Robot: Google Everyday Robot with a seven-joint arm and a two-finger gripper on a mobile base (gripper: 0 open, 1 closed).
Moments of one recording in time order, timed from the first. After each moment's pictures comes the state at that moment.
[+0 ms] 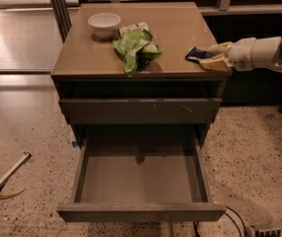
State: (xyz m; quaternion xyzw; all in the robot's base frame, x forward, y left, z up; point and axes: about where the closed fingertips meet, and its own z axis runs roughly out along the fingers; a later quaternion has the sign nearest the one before) arm 0.763 -0.256 0.821 -0.47 0.71 0.13 0.51
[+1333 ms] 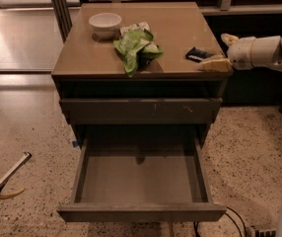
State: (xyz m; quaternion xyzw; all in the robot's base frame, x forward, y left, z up) arm 0.767 -0.256 0.825 -0.46 0.71 0.14 0.51
